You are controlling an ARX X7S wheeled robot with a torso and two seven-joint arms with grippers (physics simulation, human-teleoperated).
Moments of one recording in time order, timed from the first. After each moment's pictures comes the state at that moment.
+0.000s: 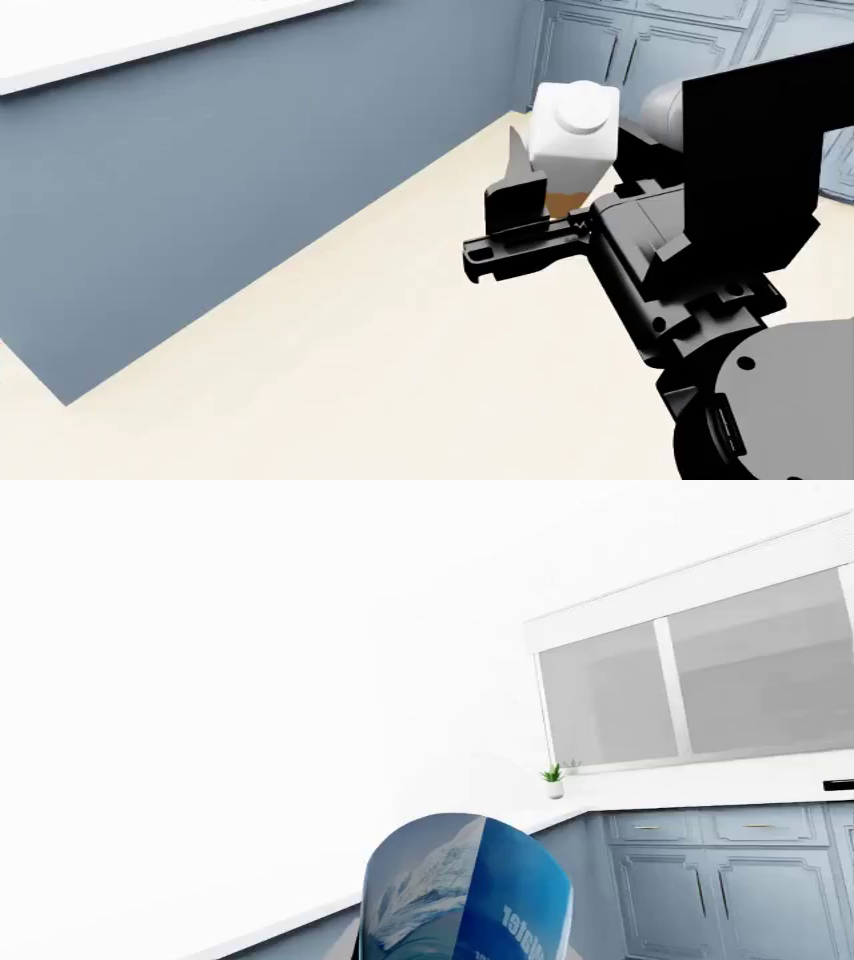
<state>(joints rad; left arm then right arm) 0.00 -1.06 -1.72 1.00 -2.40 -1.07 -0.85 1.32 0.75 -0.74 -0.79 1.71 0.71 1.32</state>
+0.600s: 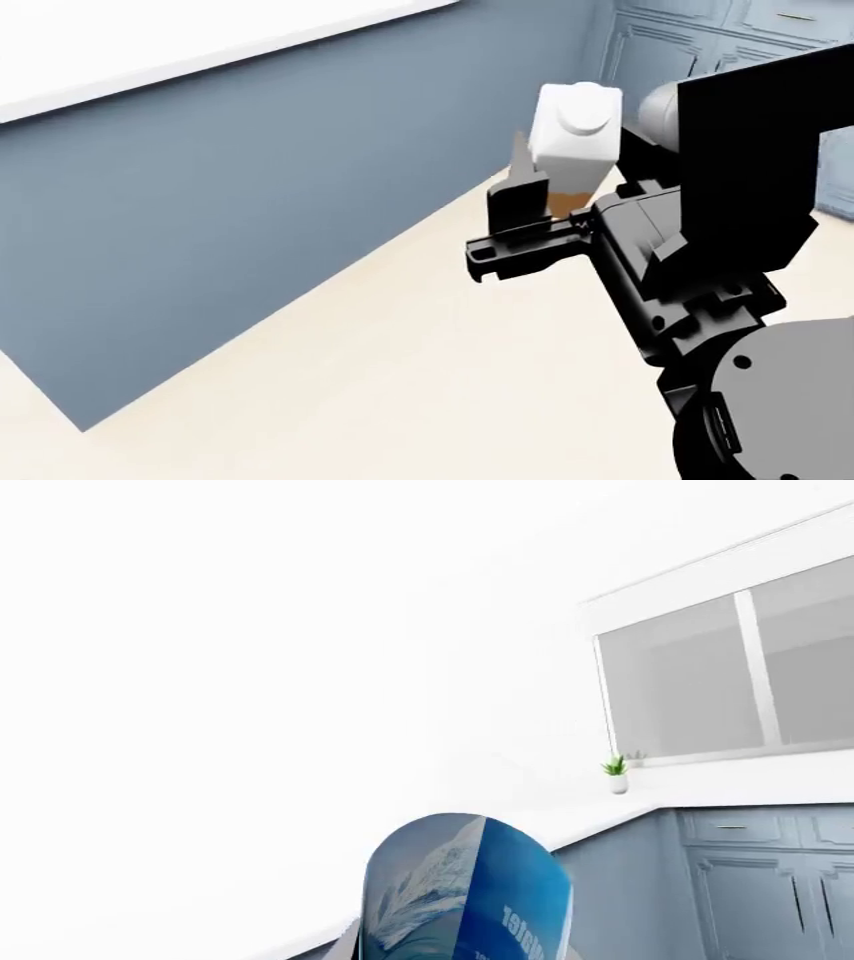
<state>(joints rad) -0.02 -1.06 -1.70 1.00 -2.40 -1.08 -0.86 1.32 0.75 -0.75 -0.78 1.71 0.72 1.32</state>
